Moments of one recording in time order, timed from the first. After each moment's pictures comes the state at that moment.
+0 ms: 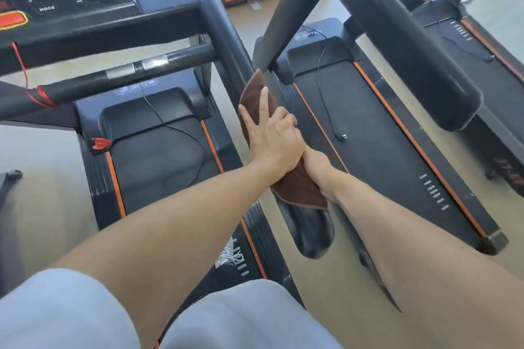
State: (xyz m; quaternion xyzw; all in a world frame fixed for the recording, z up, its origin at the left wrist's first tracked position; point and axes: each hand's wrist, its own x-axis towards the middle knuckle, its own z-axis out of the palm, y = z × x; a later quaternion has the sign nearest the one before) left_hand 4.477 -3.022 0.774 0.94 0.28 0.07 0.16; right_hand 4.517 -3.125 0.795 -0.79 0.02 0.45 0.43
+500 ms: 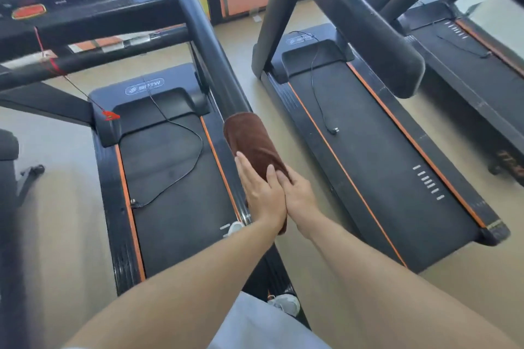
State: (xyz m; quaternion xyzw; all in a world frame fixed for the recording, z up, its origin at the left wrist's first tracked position) left_hand 4.370 -3.256 0.747 0.66 0.50 0.24 0.50; right_hand 4.412 -3.310 0.764 -0.76 -0.09 0.36 0.53
